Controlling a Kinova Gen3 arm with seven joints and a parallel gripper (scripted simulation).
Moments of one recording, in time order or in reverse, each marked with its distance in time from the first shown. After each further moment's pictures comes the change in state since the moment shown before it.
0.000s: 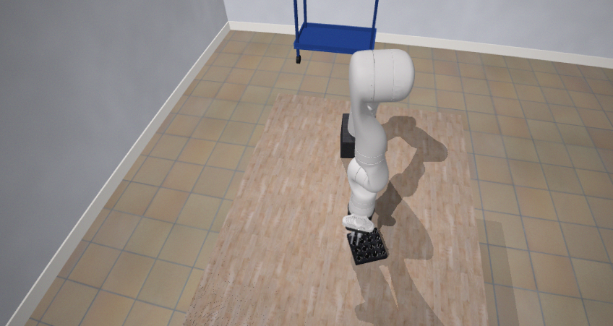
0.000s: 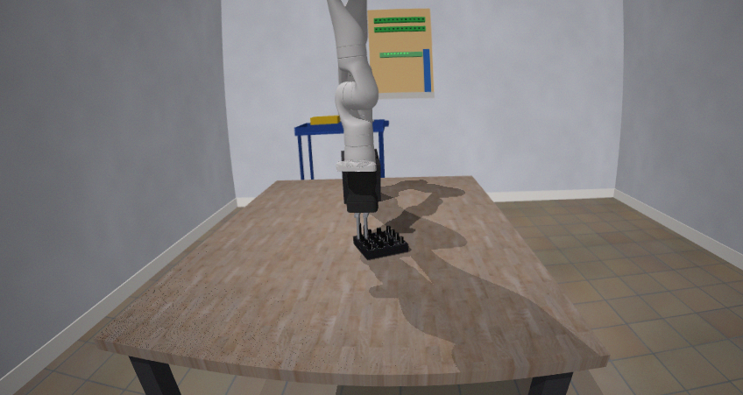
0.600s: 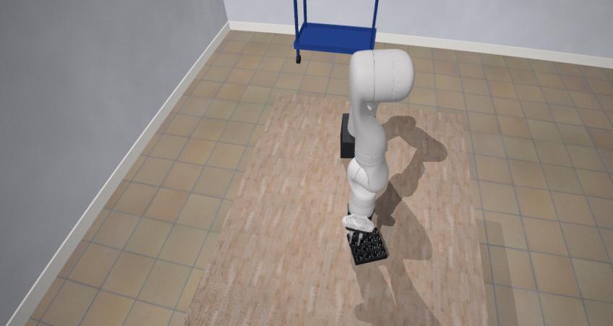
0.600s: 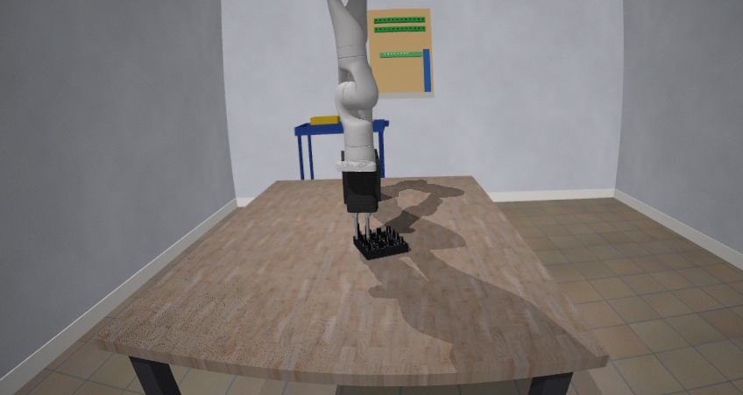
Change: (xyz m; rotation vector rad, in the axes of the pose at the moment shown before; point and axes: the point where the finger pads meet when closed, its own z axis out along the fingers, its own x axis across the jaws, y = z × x) arm 0.000 0.000 0.000 0.000 0.000 0.000
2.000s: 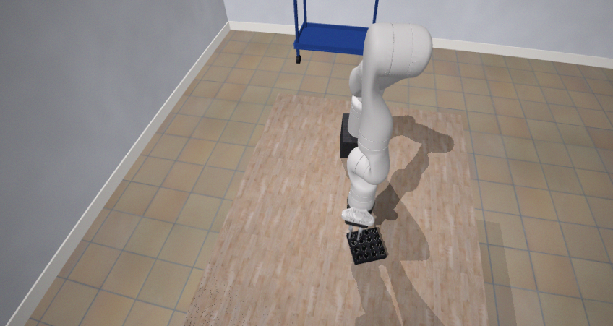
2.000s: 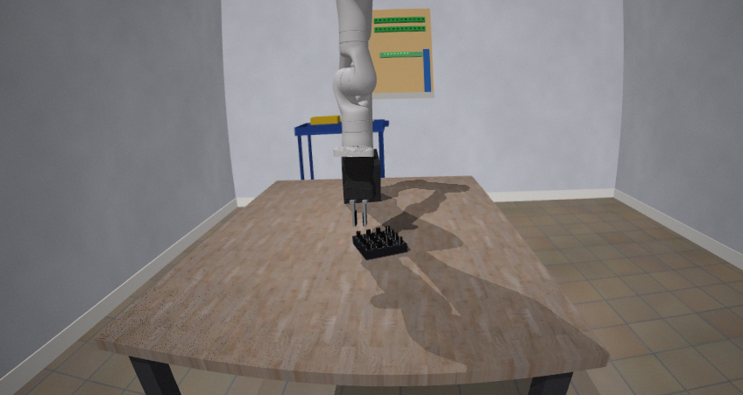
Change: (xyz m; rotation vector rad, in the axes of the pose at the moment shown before) arm 0.005 0.002 -0.034 -0.006 0.006 -0.001
